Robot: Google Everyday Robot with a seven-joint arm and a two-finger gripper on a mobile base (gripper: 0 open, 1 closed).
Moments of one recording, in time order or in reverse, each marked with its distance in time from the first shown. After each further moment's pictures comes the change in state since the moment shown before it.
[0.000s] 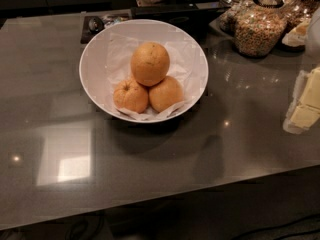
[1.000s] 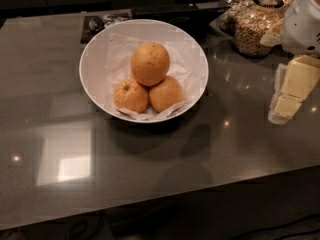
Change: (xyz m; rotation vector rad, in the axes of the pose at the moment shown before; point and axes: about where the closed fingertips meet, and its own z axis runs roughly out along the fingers) arm -0.023 -0.011 0.018 -0.090 -0.001 -0.064
